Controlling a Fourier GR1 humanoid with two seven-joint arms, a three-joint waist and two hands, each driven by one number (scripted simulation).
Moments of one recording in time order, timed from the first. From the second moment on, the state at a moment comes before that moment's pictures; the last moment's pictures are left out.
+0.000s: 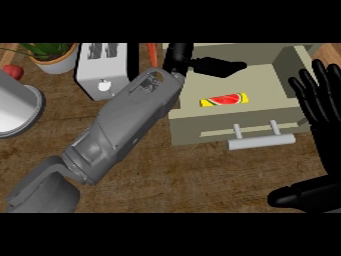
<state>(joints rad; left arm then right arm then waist) -1.31 0.00 -0.56 -0.44 0.69 0.45 -0.40 -0.15 -0.09 -0.08 -2.00 -0.25 0.21 0.13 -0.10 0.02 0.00</state>
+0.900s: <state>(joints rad) -1.12 0.13 -0.42 -0.76 0.80 0.42 -0.40 -0.05 -0.25 -0.12 -2.10 -0.25 0.36 0.16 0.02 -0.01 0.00</state>
